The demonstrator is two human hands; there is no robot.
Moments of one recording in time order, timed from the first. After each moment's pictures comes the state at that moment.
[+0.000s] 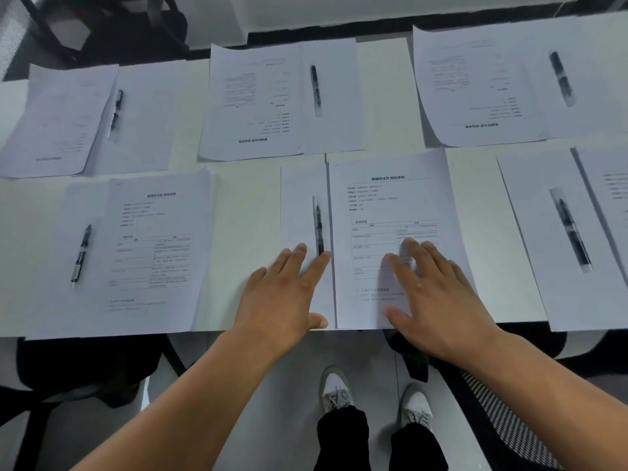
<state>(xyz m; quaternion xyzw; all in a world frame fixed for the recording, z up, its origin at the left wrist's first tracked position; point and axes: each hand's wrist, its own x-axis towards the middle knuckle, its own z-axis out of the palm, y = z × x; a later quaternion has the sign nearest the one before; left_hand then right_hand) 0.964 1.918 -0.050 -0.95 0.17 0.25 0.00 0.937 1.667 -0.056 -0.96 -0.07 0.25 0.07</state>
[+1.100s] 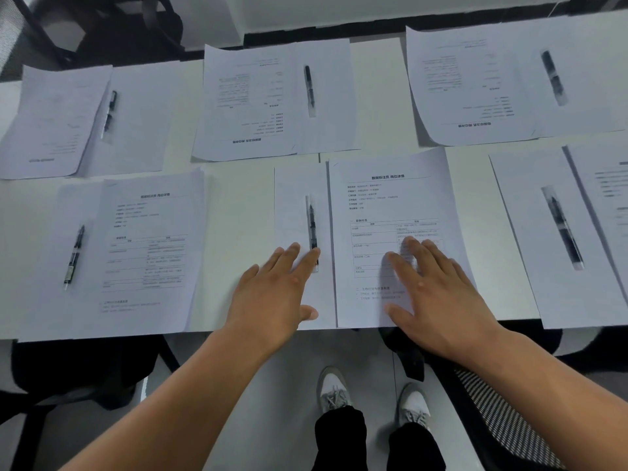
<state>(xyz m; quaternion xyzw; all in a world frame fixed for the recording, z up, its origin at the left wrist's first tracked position) 0.967 1.919 -0.050 -0.96 0.15 0.25 -0.01 0.935 1.654 -0.059 -0.96 -0.07 0.24 0.08</state>
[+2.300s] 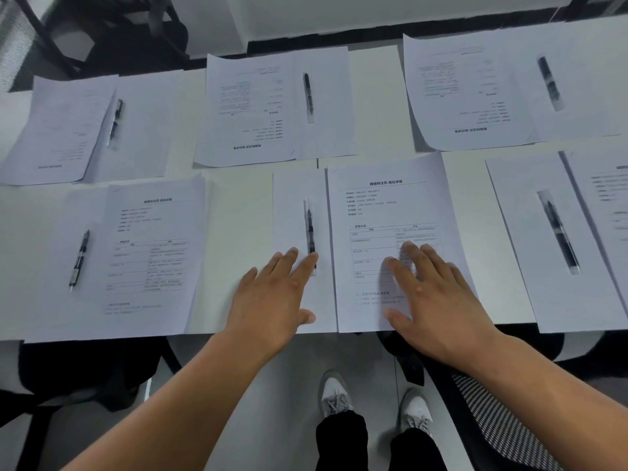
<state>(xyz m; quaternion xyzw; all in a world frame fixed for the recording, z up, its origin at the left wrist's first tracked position) 0.965 1.914 -0.048 -0.96 0.14 0.25 0.00 0.934 1.648 -0.059 -0.96 -0.07 0.25 0.09</state>
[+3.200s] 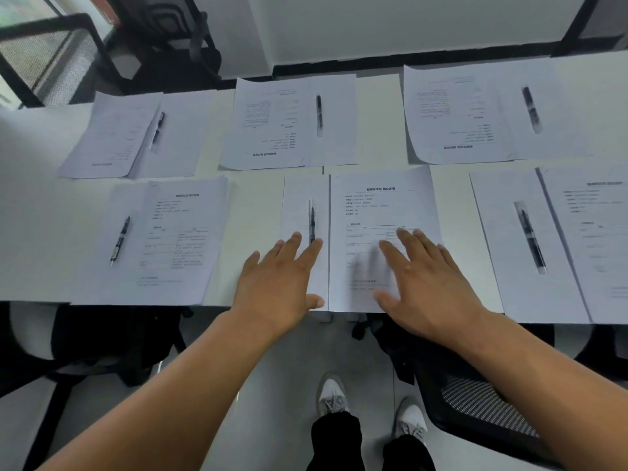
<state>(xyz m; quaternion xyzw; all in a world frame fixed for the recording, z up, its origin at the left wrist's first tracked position) 0.935 1.883 0.021 -0.97 0.10 0.22 0.03 0.923 1.645 0.003 -0.97 -0.10 0.20 0.10</state>
